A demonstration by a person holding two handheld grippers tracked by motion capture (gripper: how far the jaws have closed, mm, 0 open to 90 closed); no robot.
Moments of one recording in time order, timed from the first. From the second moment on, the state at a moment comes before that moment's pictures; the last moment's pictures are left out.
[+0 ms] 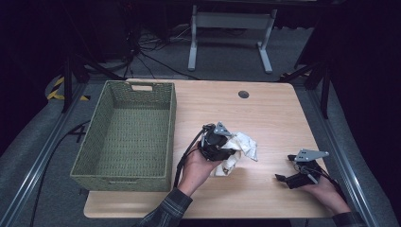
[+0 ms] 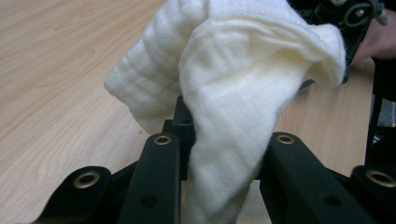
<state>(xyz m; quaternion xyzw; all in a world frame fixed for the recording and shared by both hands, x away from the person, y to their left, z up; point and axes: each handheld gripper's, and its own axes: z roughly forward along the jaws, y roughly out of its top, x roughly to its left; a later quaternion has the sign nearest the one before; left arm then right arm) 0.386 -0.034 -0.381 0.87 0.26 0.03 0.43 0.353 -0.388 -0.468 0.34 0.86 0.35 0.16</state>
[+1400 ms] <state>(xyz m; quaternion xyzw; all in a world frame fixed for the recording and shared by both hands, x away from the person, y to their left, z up) 0.386 -0.072 -0.449 0.89 0.23 0.03 0.40 0.353 -0.389 -0.469 0.34 0.86 0.35 0.15</state>
